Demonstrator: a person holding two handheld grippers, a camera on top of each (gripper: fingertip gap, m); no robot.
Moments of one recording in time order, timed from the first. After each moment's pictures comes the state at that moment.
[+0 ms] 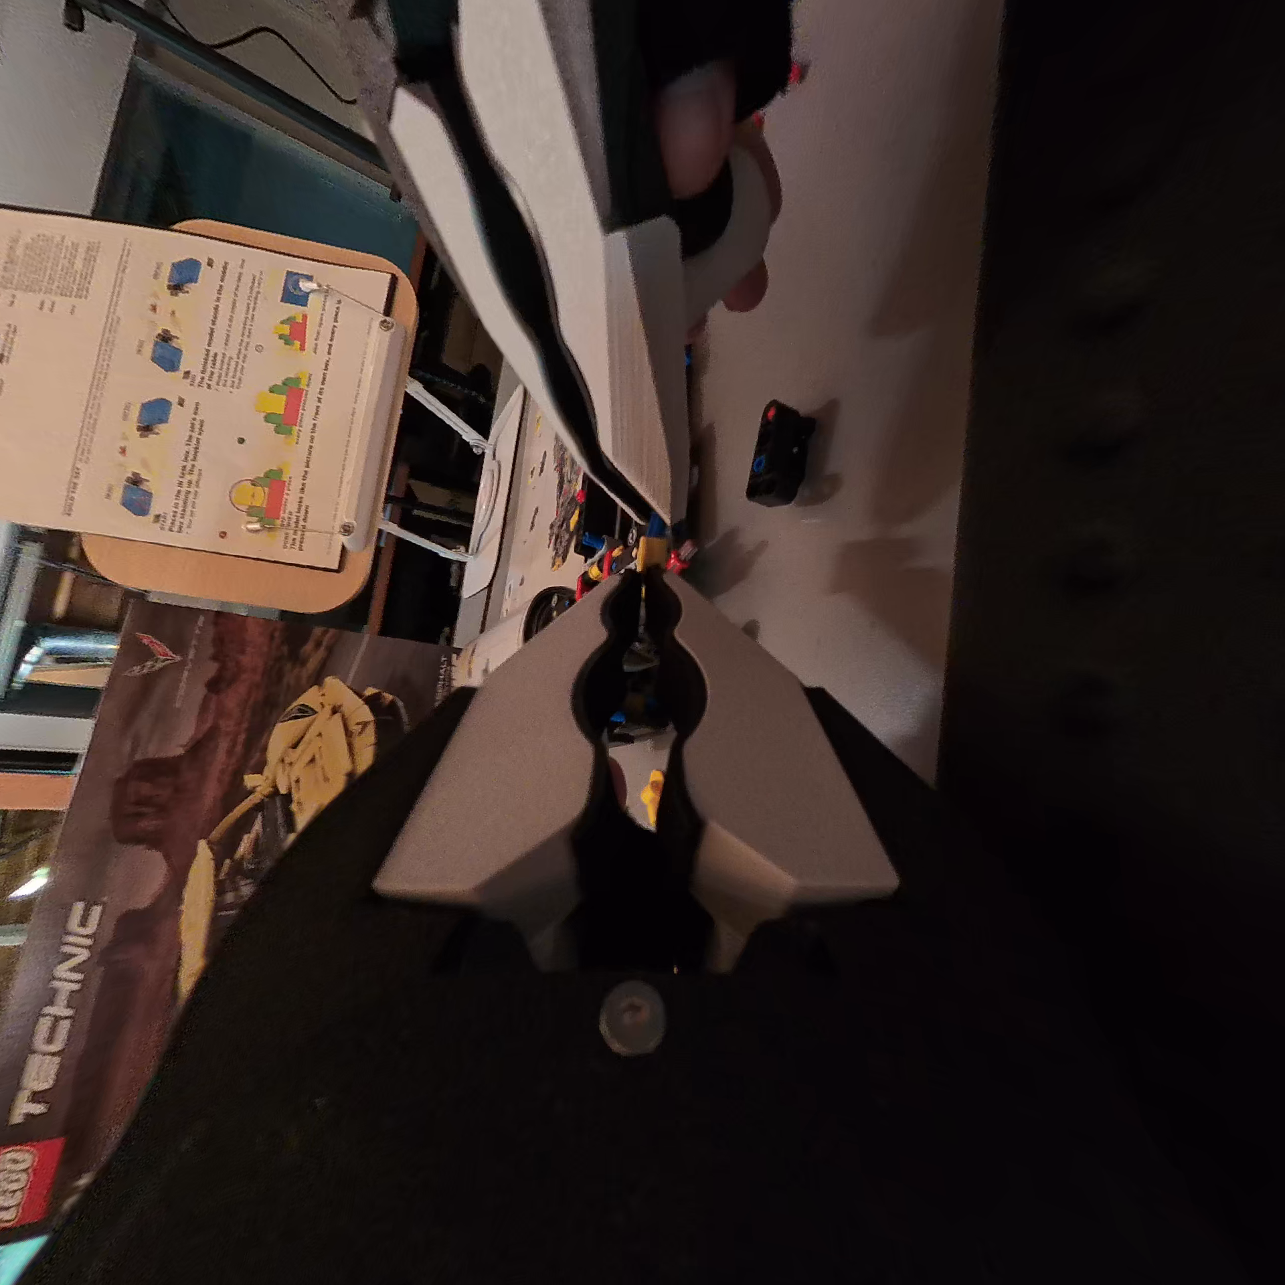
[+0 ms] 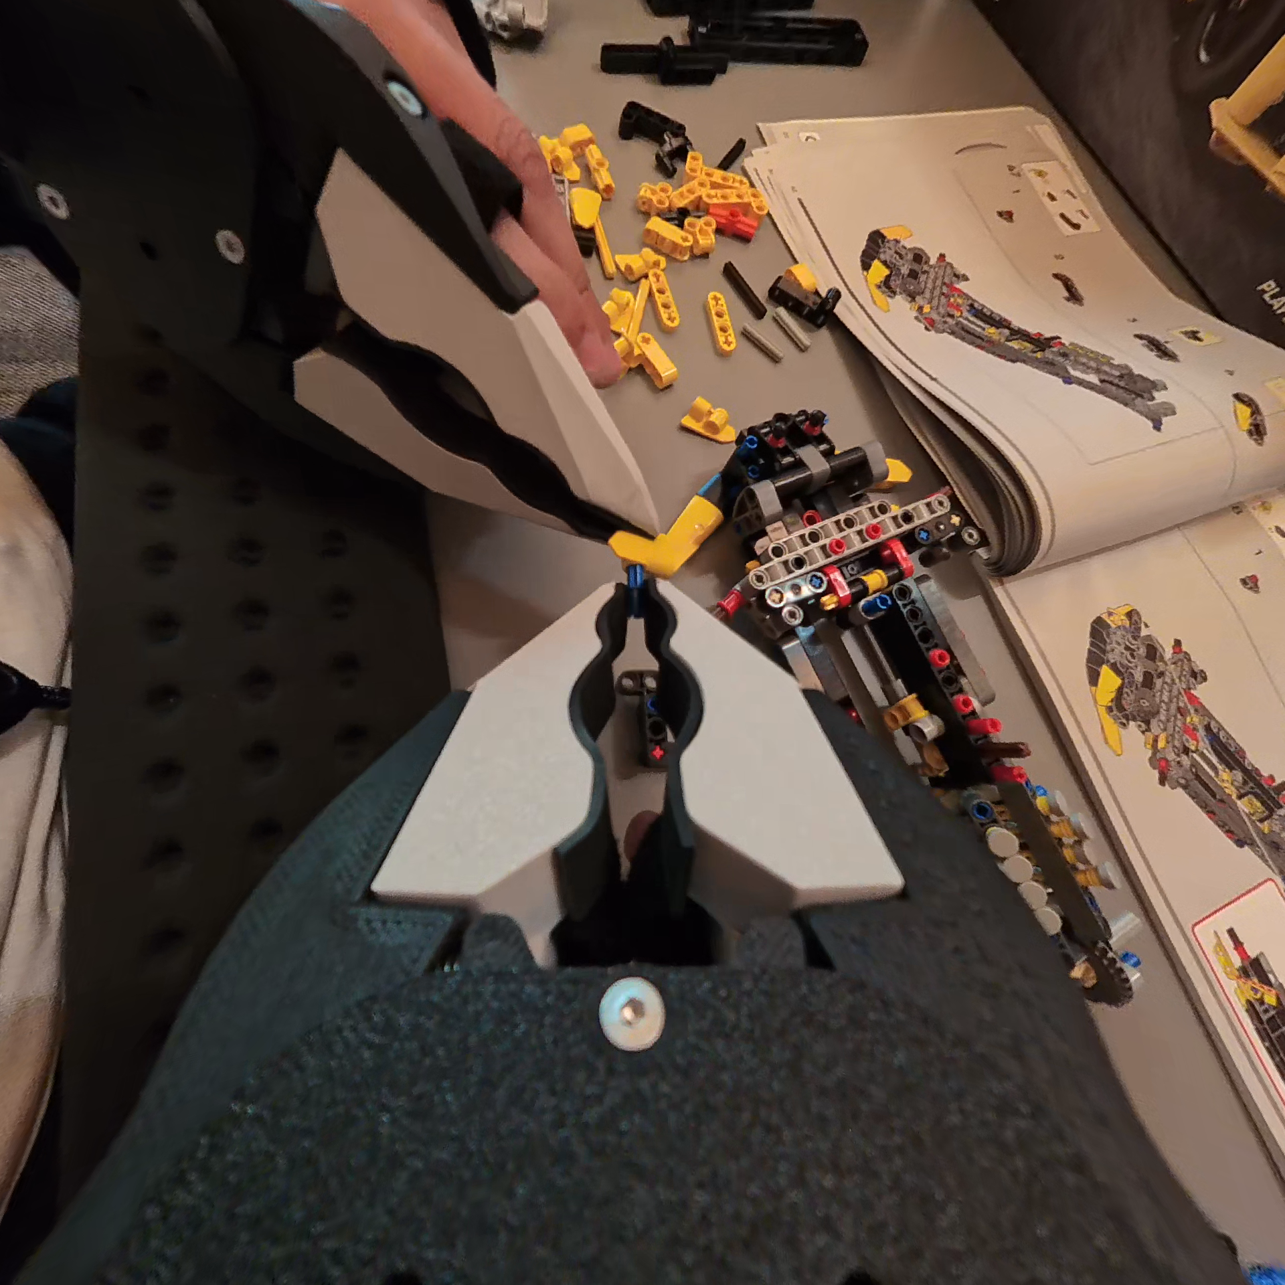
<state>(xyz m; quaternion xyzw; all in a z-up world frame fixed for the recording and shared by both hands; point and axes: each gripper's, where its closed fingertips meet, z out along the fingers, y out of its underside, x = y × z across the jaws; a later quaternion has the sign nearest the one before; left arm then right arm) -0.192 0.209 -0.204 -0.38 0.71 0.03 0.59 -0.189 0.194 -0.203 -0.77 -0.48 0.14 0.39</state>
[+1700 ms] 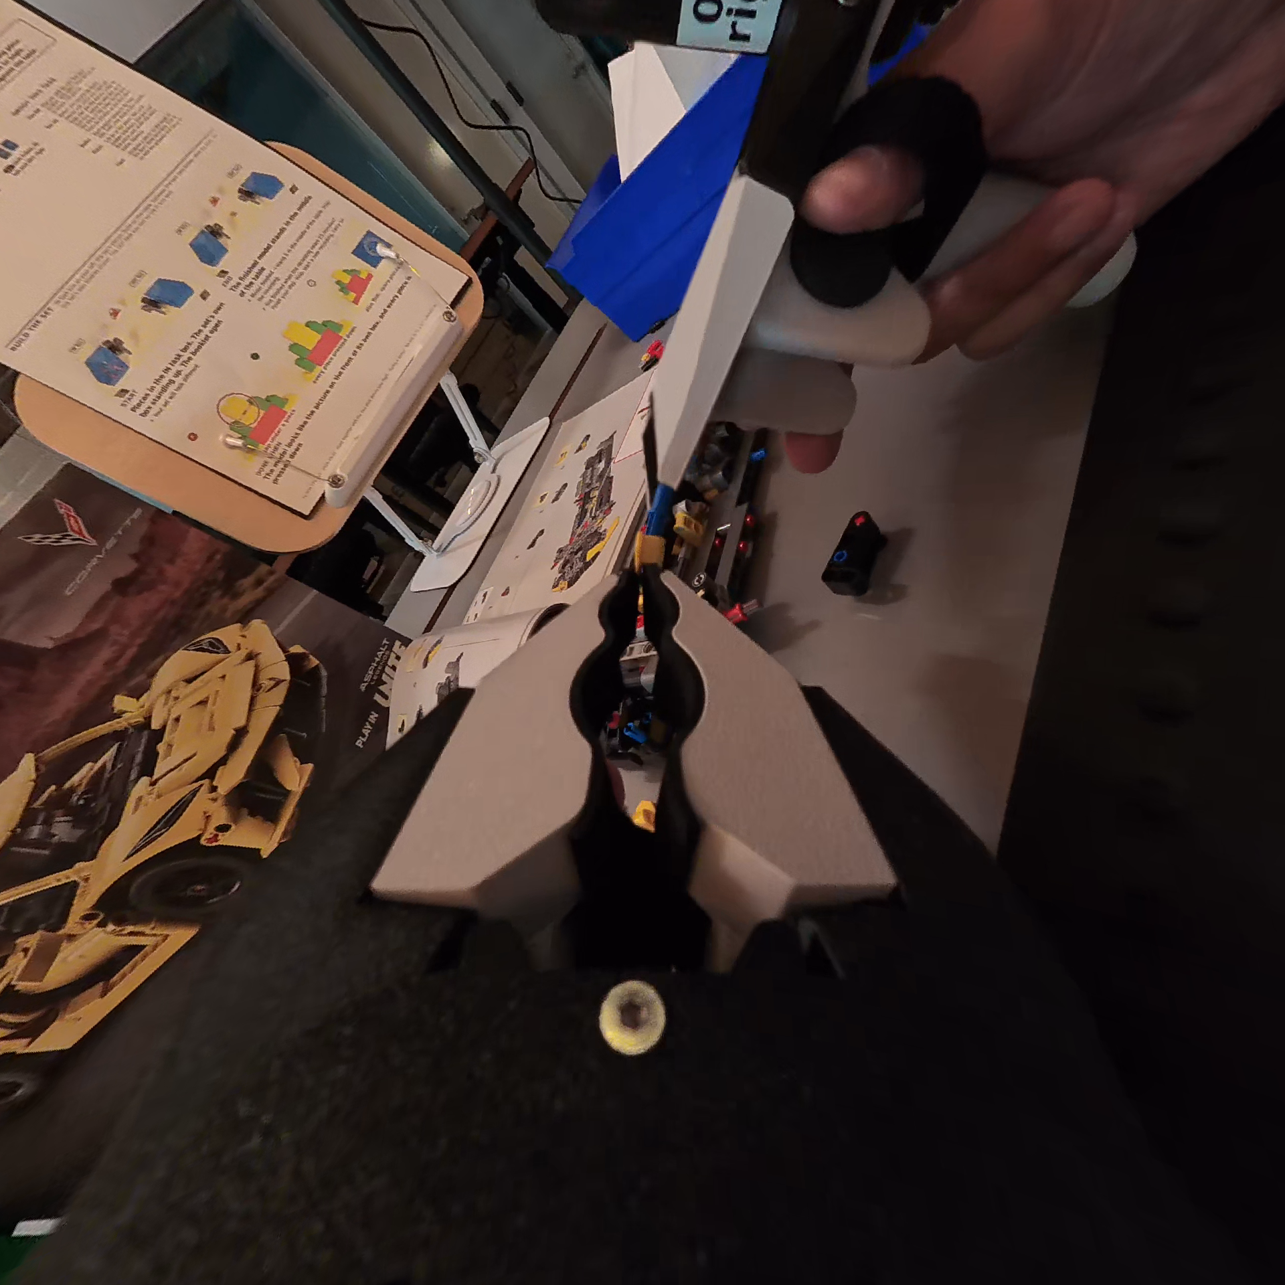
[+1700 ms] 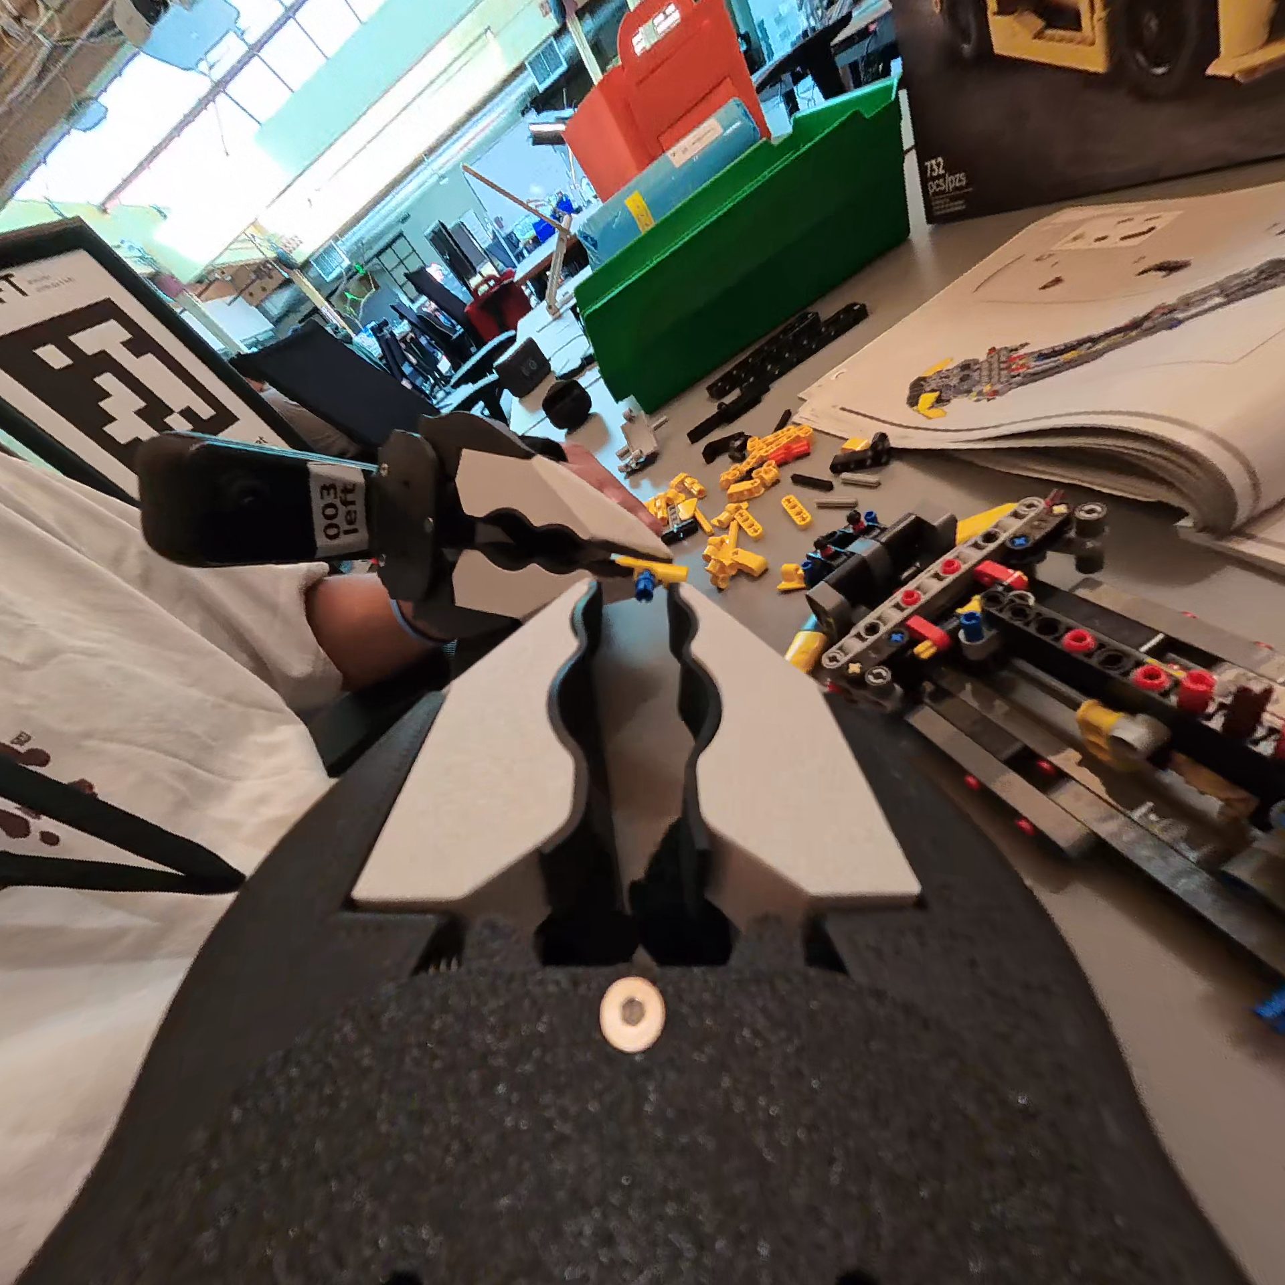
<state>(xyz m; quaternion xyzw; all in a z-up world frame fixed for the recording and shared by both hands) -0.197 0.217 -0.169 -0.46 0.63 -0.12 0.62 -0.194 0.202 -0.157 -0.72 -0.23 0.49 0.43</state>
